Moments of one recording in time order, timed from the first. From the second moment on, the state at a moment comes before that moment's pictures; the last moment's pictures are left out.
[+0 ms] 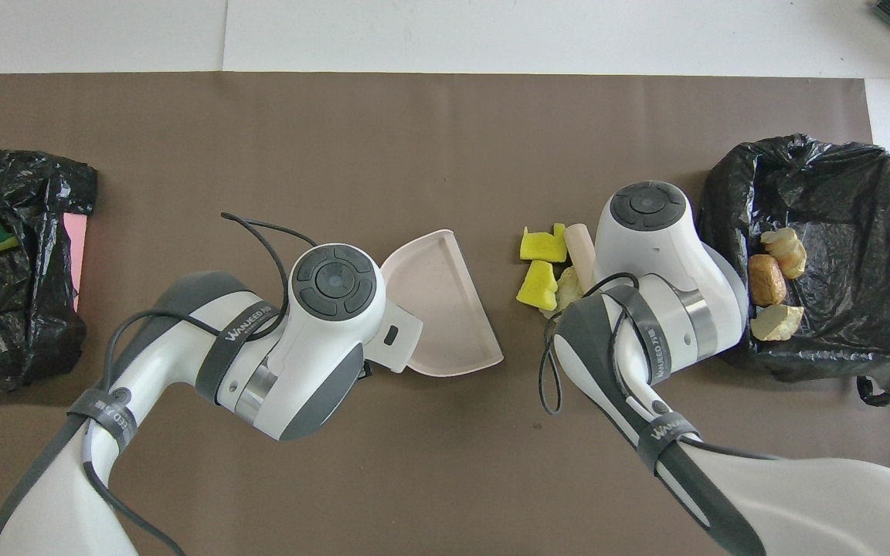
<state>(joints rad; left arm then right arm) -0.61 0.18 -0.03 -1.97 0.07 2.02 0.65 0.30 0.28 0.07 -1.91 0.00 1.79 0.13</state>
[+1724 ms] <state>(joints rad) -0.21 0.03 0.00 -1.94 0.07 2.02 1.32 0.60 -0.09 0.09 -2.22 0.29 1.88 0.61</state>
